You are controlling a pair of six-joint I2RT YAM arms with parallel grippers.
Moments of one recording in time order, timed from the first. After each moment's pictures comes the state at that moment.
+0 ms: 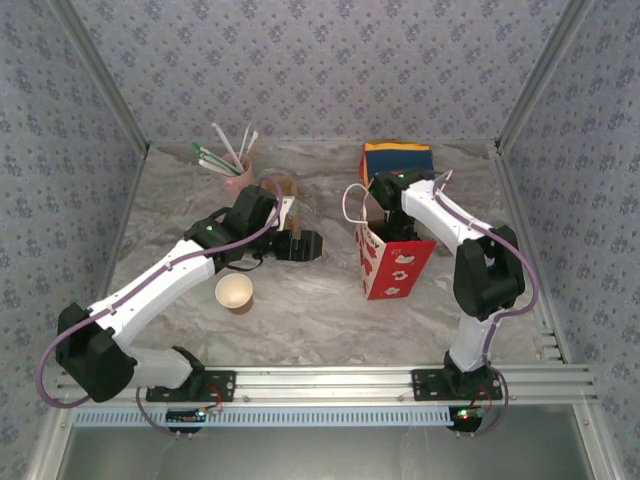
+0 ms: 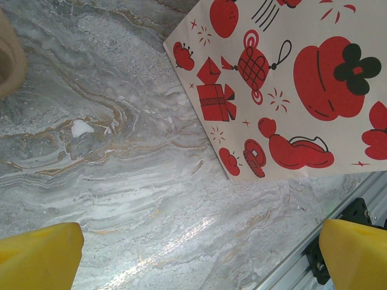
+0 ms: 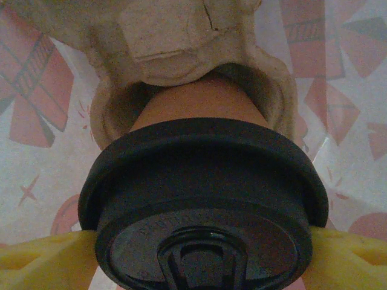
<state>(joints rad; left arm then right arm) -0.69 1.30 1.13 -0.65 0.27 -0.52 0.43 1.83 1.50 -1.39 -0.10 0.51</state>
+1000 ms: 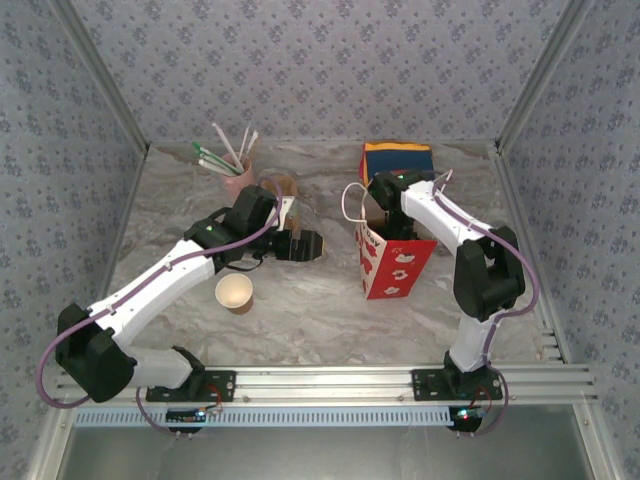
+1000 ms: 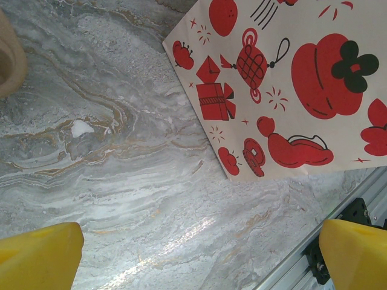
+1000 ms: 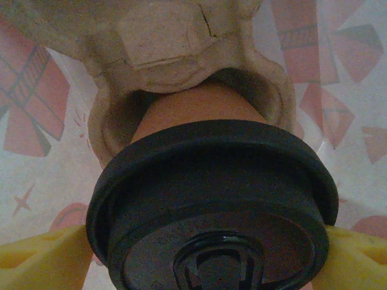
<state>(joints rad) -0.69 1.30 1.13 -0.65 0.27 -0.52 0.43 1.82 1.49 -1.38 -0.08 0.53</state>
